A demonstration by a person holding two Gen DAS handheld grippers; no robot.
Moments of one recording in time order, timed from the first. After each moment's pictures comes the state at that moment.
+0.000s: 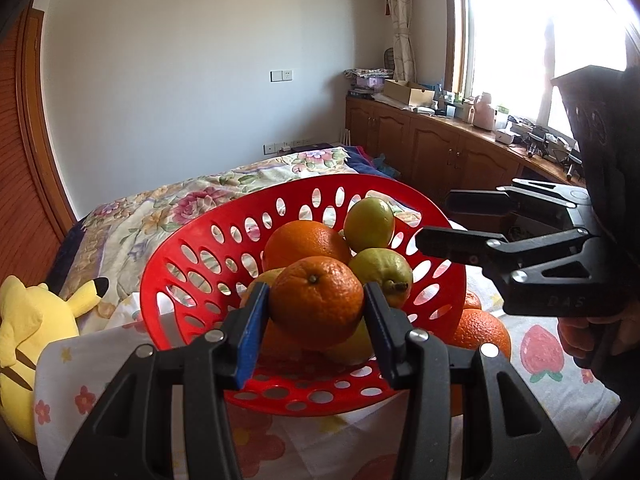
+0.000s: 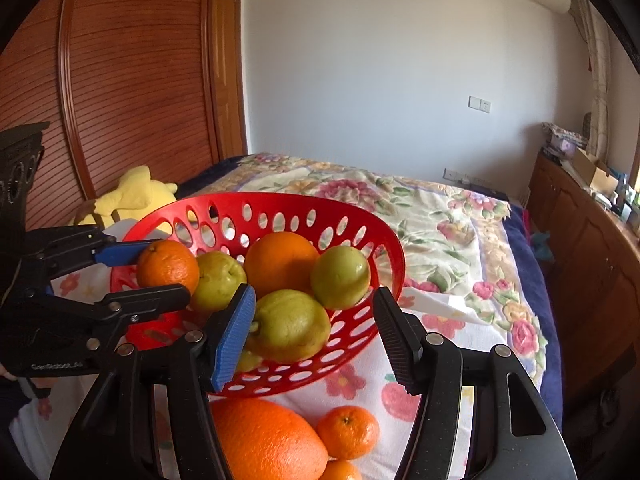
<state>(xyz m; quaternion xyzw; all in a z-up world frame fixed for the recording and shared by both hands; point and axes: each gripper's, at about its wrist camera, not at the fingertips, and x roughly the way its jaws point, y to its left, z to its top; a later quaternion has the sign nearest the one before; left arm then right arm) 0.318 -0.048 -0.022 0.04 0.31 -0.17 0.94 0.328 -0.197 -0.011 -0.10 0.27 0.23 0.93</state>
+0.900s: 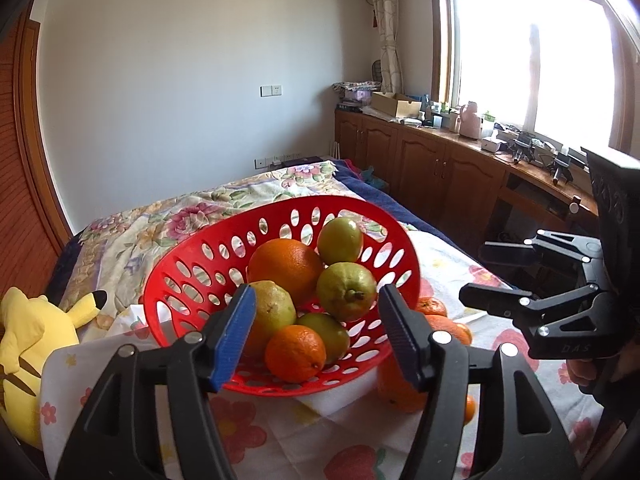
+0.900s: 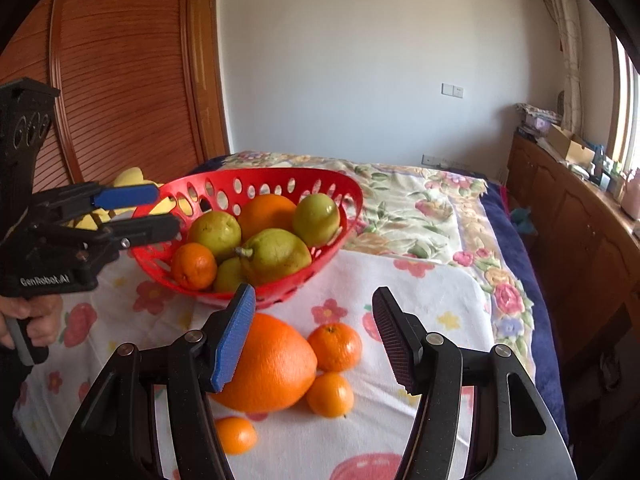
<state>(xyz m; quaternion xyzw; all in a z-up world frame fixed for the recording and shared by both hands) 0.286 -0.059 0.003 0.04 0.28 -0.18 0.94 0.266 -0.237 -0.020 -0.08 0.28 0.19 0.94</state>
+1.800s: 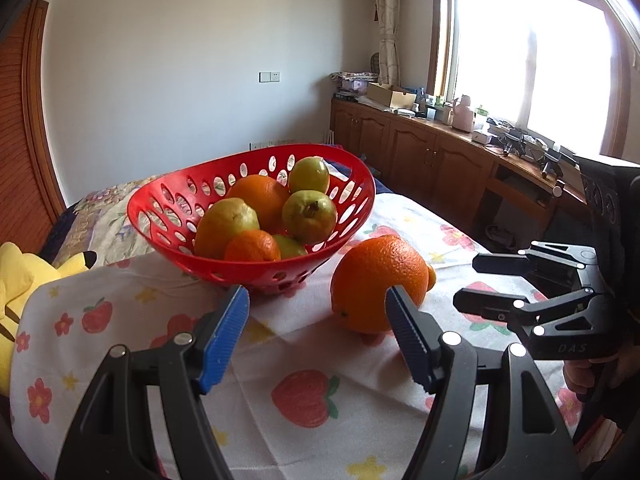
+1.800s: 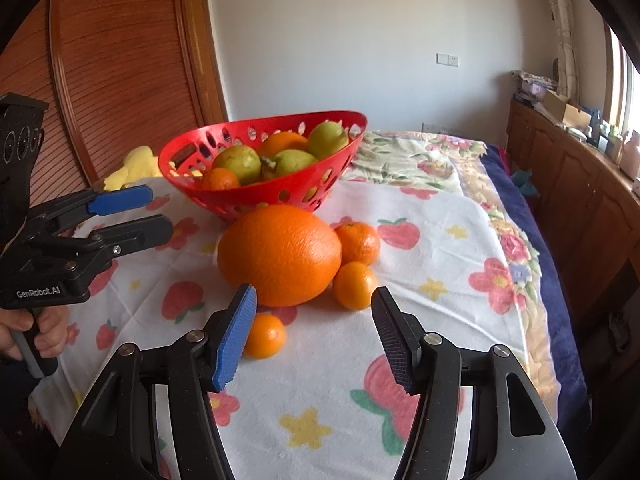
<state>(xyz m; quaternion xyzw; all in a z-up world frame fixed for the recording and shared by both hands) 0.227 -0.065 -0.038 0.02 0.30 -0.19 0.93 0.207 -0.246 -0.058 -0.05 0.33 0.19 0.92</state>
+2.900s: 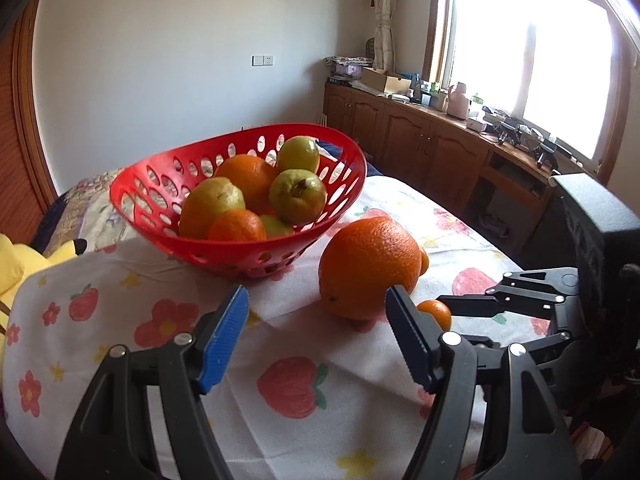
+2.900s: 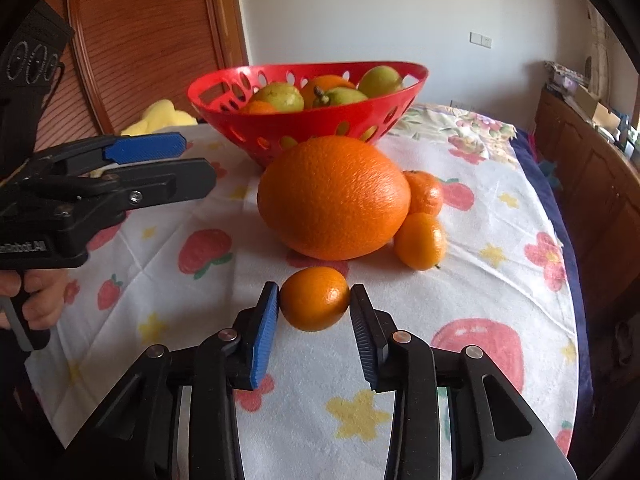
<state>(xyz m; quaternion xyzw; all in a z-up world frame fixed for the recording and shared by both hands) 0.230 -0.076 -0.043 0.02 0.33 -0.20 0.92 0.204 -0.220 -0.088 -0.08 0.37 0.23 0.90</state>
